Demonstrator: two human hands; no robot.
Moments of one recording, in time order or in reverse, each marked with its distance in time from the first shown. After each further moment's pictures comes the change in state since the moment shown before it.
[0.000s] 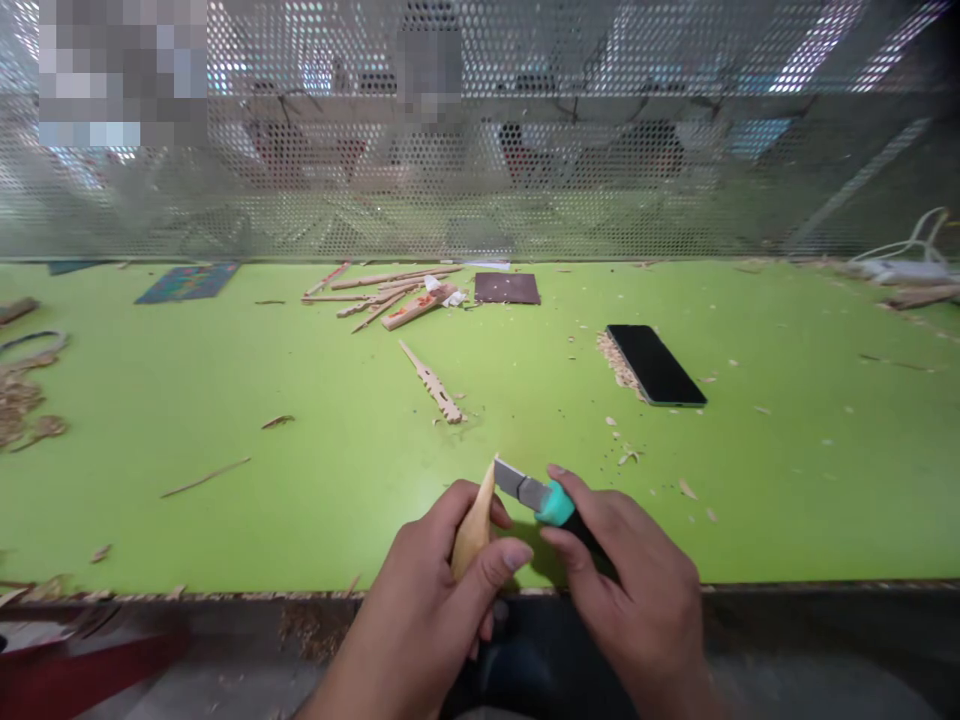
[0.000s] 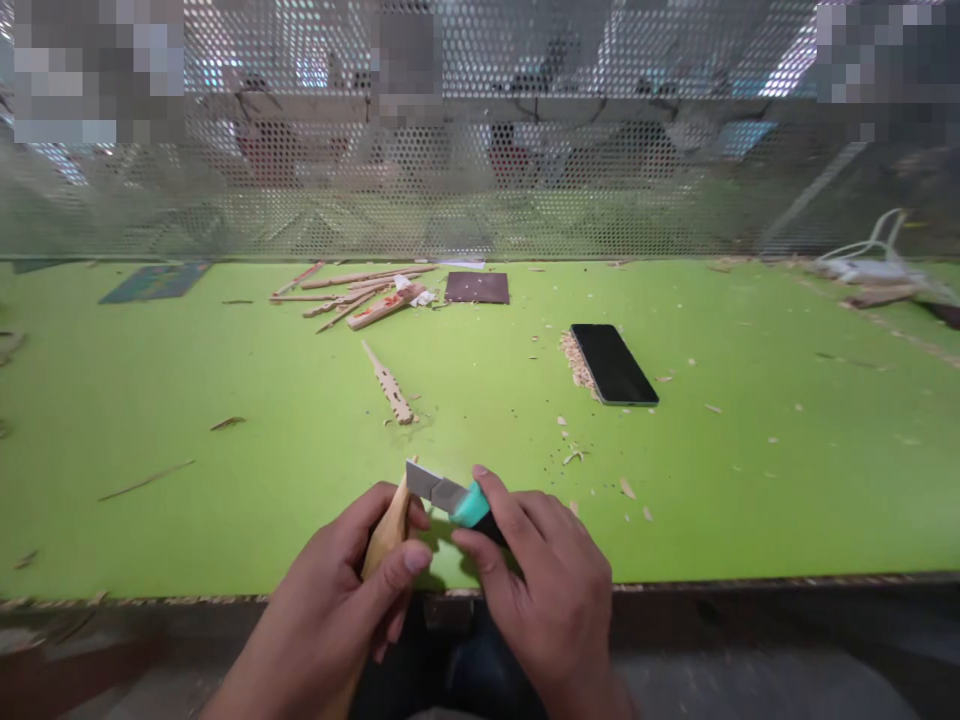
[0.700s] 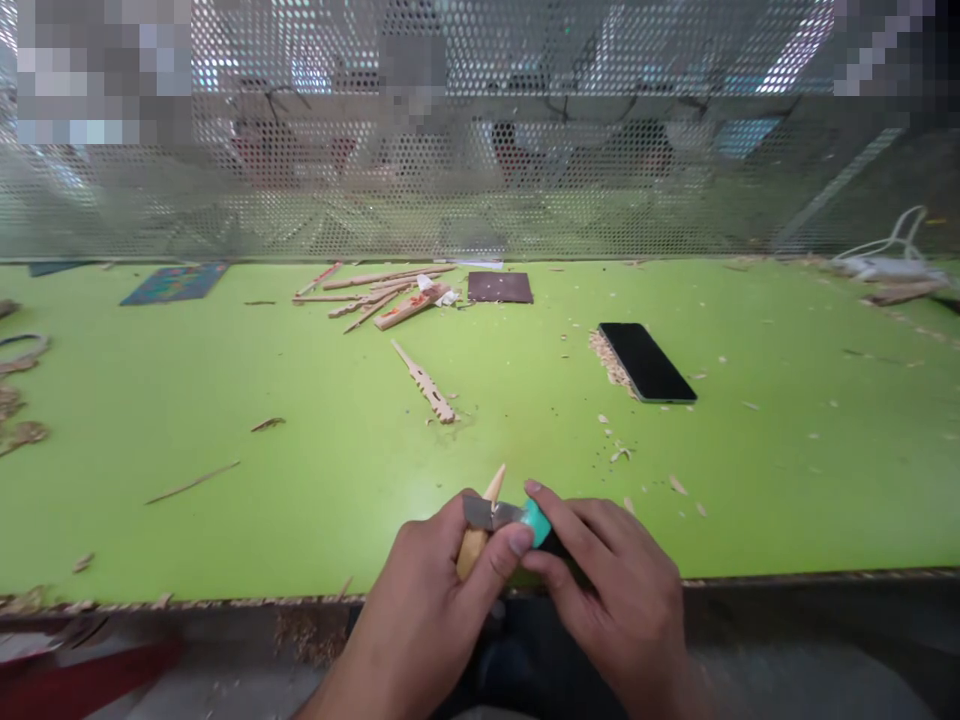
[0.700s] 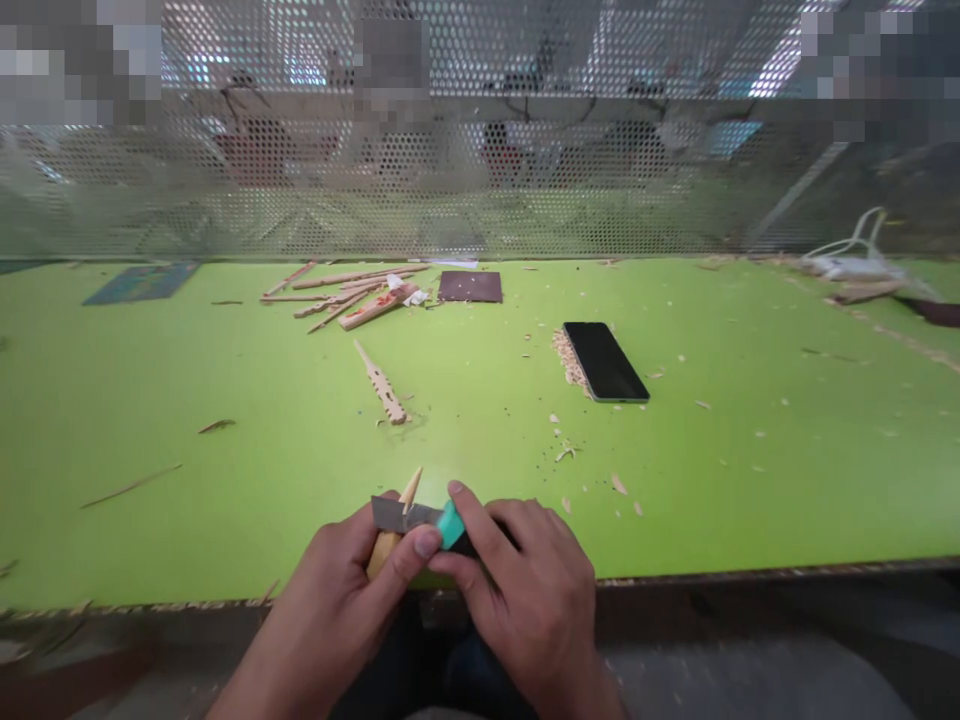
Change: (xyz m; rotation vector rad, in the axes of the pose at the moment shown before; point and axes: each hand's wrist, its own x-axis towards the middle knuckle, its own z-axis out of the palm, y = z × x) left_hand 0.009 -0.004 0.002 0.319 0.053 0.066; right_hand 0.005 -0.005 -0.003 -0.034 -0.027 -0.118
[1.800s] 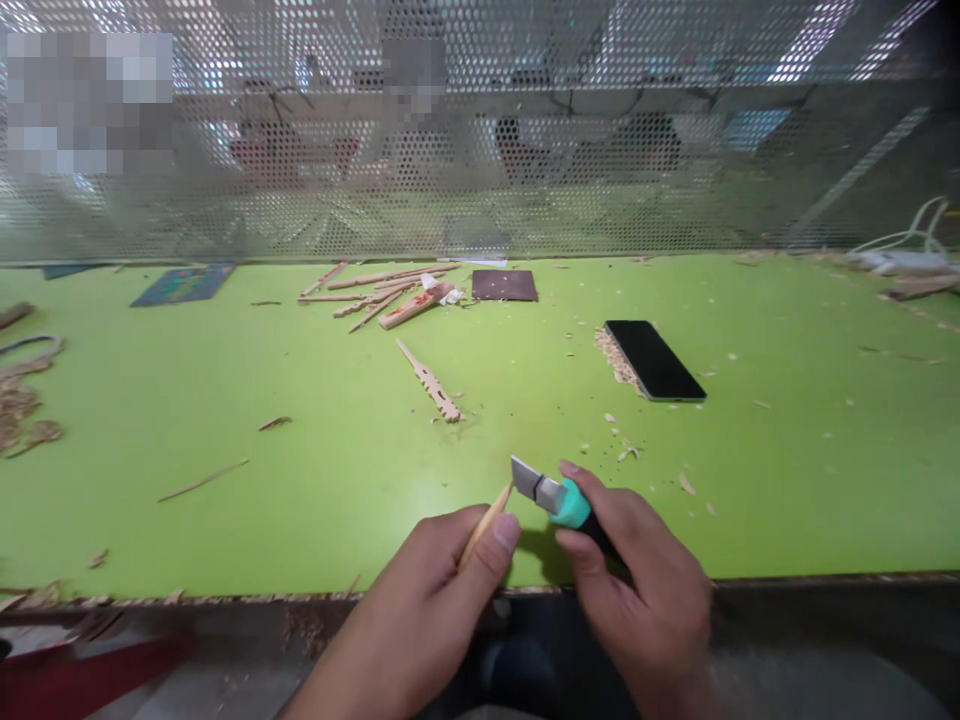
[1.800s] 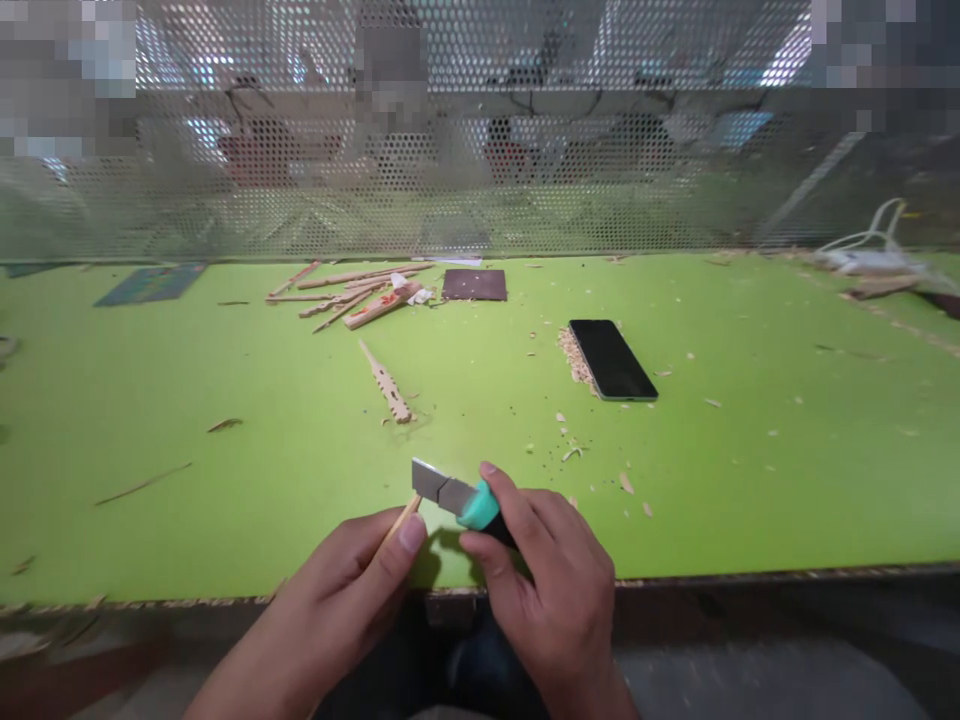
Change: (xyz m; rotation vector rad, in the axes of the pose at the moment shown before) left_hand -0.003 -0.003 -0.007 -0.276 -0.145 0.037; right_hand -0.009 0.006 0.003 0.102 0.096 0.140
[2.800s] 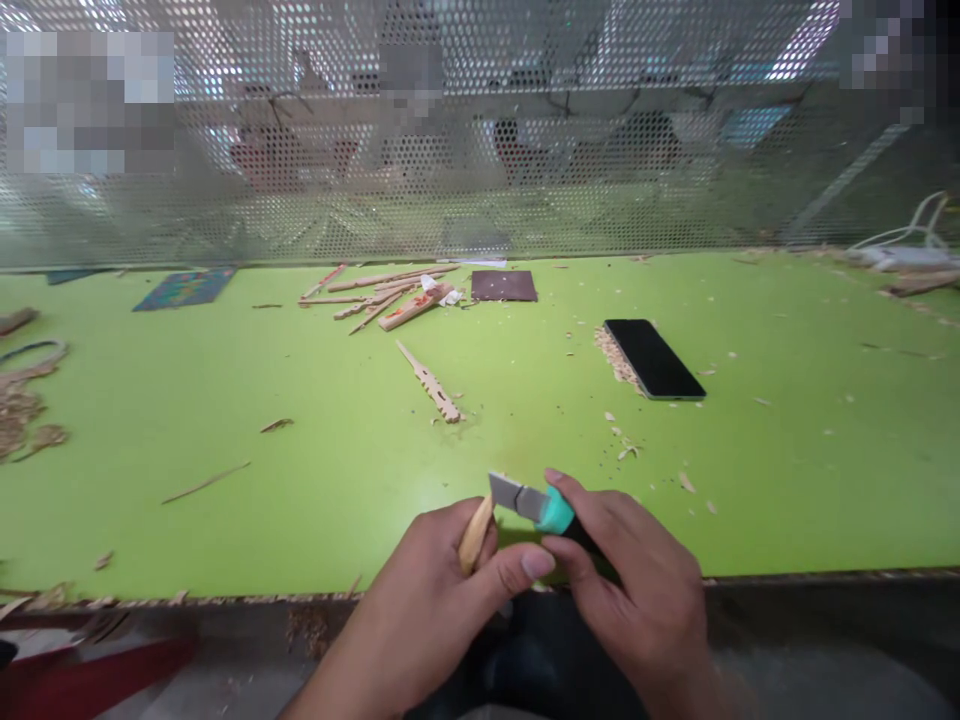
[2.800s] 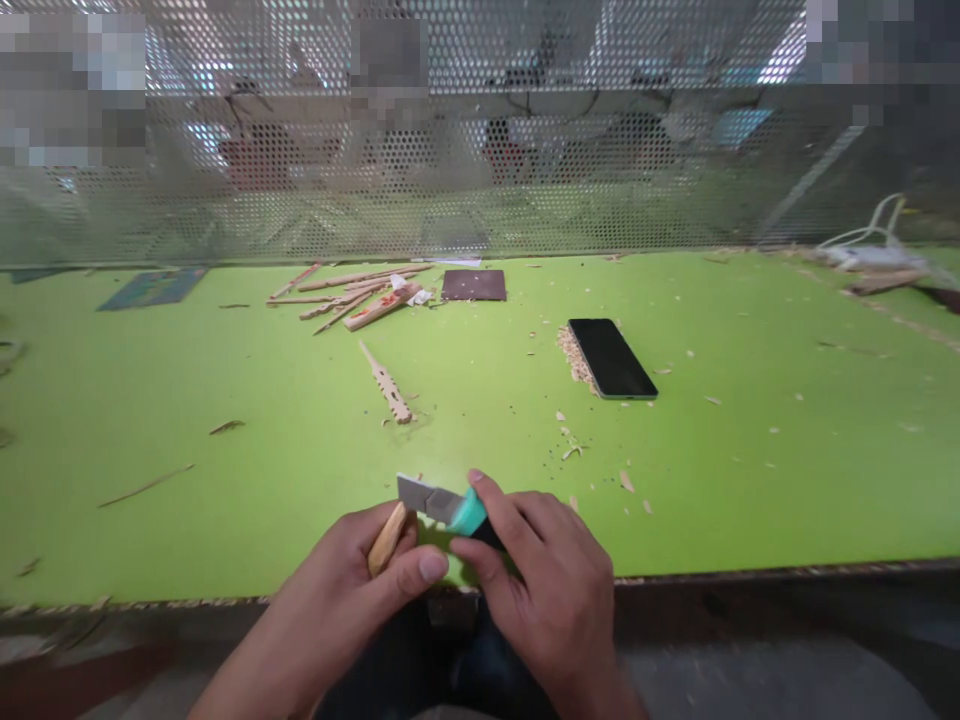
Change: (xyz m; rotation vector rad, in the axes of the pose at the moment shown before) left_hand 0.007 0.005 -0.003 -0.004 -0.002 -0.052; right_hand 0.007 -0.002 -0.005 -0.063 -0.078 -0.089
